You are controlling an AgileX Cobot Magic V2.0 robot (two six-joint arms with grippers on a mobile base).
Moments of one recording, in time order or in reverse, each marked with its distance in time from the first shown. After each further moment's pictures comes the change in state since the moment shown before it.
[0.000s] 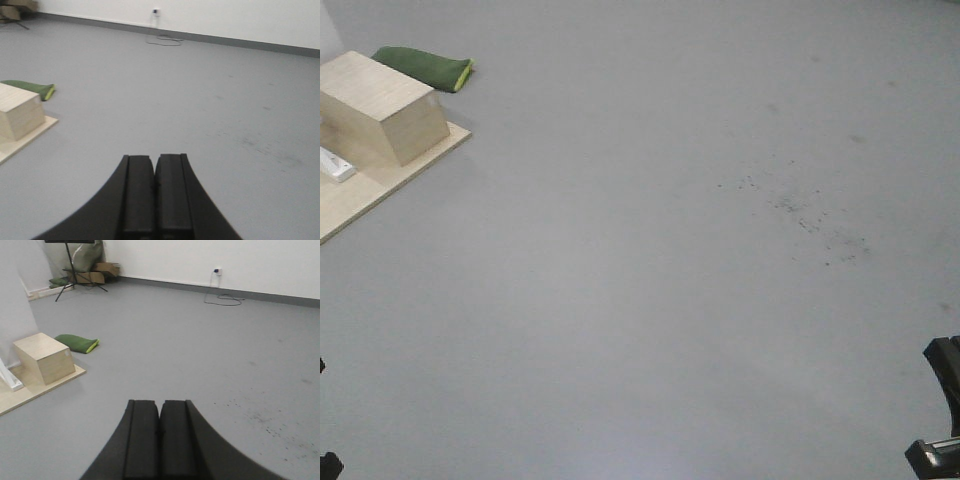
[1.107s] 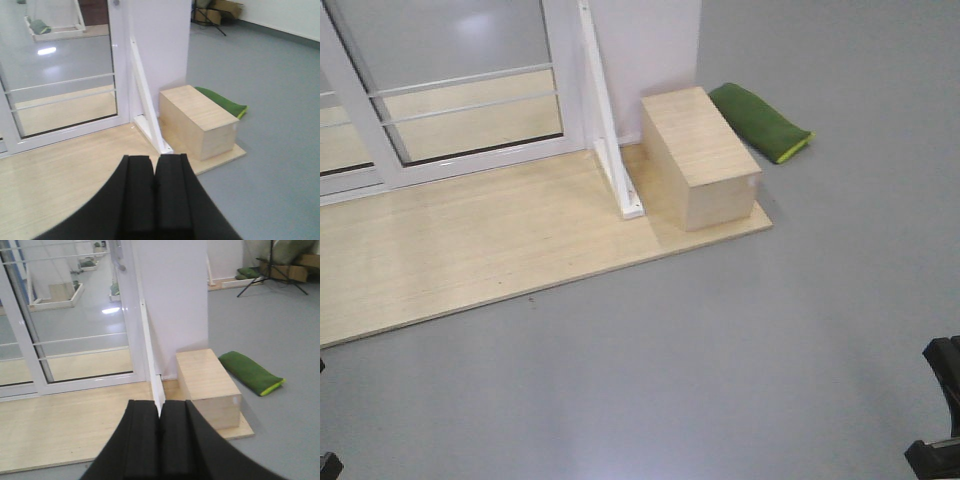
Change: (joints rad) left arm 0.000 0.000 0.000 0.000 0.000 0.000; right arm 0.000 0.000 0.000 0.000 0.000 0.000
